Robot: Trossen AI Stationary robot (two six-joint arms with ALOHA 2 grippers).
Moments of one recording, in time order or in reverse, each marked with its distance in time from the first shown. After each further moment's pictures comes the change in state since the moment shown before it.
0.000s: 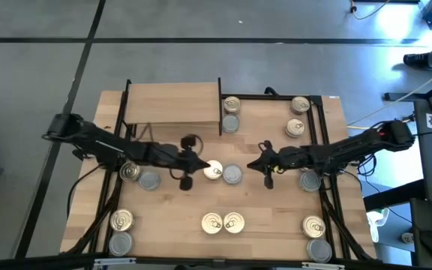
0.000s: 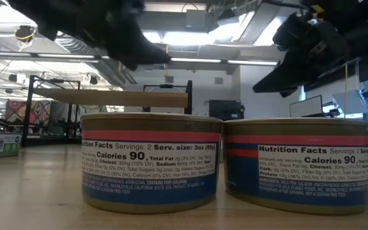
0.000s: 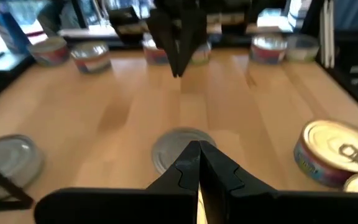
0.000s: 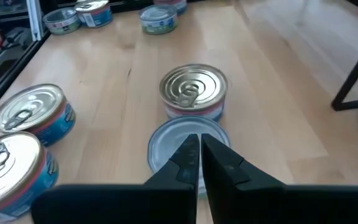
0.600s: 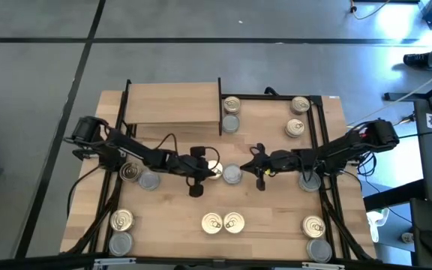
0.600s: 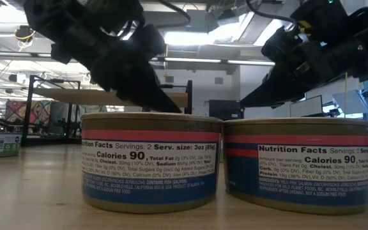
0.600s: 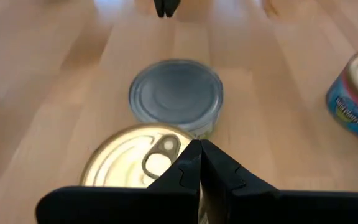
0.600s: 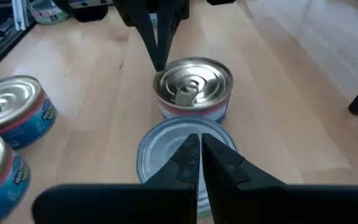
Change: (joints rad) left arm -0.010 0.265 0.070 -0.008 0.000 -0.055; right arm -0.001 0.210 0.011 0.197 0.019 -0.033
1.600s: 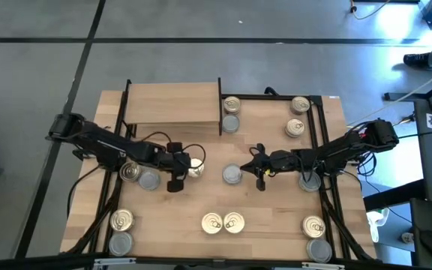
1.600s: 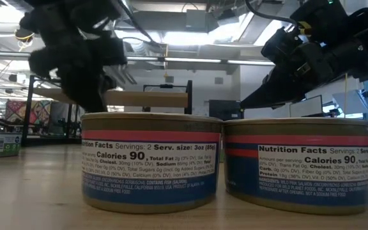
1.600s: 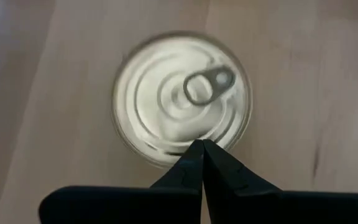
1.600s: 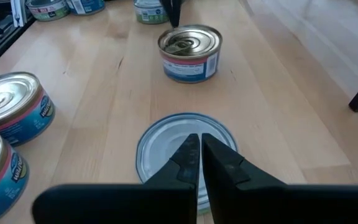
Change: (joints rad) left arm 0.002 -0.300 -0.003 -0.736 -0.001 -0.171; right arm 0.000 0.000 0.000 -0.005 0.000 -0.001
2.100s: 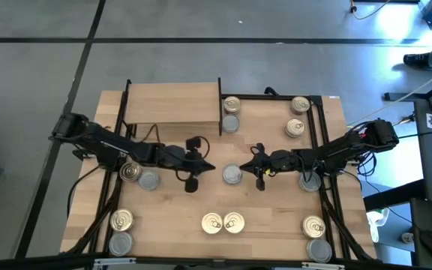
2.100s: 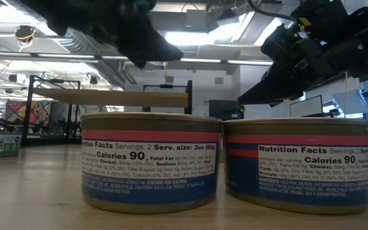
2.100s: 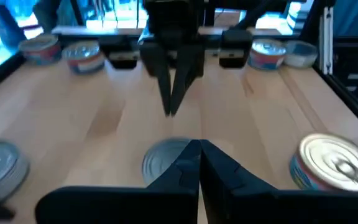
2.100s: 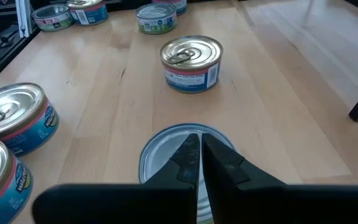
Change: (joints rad) left arm 0.000 0.104 0.002 0.761 0.001 0.201; right arm -0.001 0.000 0.000 0.032 0.000 0.000
